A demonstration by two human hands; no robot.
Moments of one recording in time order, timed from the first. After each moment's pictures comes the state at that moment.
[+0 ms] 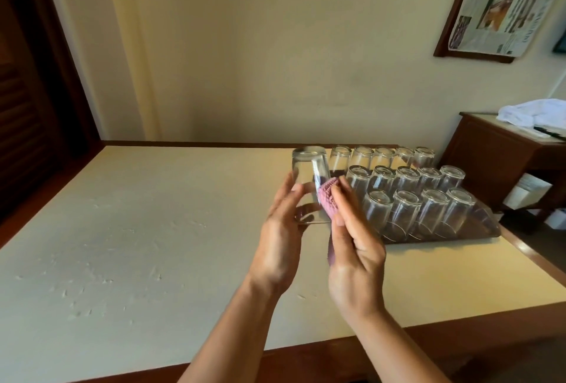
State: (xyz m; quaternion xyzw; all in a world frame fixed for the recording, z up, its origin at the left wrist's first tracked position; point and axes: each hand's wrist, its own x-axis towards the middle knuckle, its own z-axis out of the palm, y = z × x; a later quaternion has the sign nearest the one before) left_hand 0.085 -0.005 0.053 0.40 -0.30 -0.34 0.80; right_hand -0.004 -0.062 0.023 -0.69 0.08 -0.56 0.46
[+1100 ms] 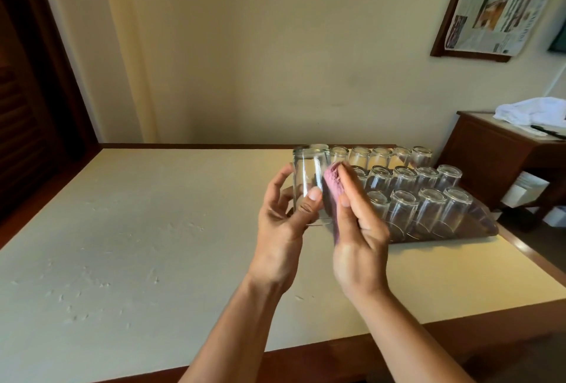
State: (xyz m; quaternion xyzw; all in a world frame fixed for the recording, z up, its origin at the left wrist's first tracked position) left_hand 0.083 -0.010 0.050 0.39 -0.28 -0.29 0.82; right_hand 0.001 -0.079 0.041 -0.68 0.08 -0.57 0.46
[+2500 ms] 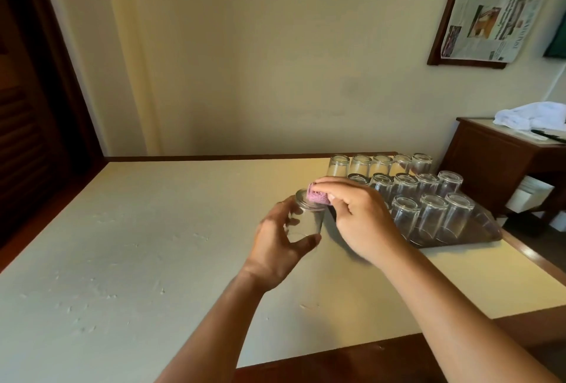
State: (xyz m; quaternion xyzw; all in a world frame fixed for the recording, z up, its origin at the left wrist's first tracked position) left_hand 0.129 -0.013 0.011 0.65 -0.46 -0.12 0.59; right_hand -0.001 -0.120 0.087 -0.89 0.16 -0.39 0.17
